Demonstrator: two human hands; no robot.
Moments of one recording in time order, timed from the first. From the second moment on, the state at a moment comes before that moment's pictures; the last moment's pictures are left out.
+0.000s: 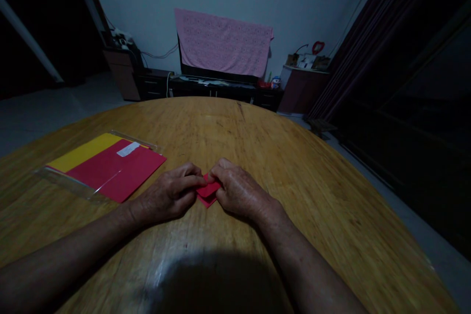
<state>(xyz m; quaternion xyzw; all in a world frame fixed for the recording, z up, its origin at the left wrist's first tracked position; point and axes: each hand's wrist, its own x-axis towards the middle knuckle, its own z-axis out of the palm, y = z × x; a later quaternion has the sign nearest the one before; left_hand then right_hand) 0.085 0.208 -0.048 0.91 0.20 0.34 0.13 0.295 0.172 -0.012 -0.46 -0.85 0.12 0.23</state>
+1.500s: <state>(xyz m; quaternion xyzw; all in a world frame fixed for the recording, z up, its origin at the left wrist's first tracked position) 0.078 0.213 -0.037 0.91 0.16 0.34 0.16 0.295 0.166 -0.006 -0.46 -0.84 0.17 0.22</state>
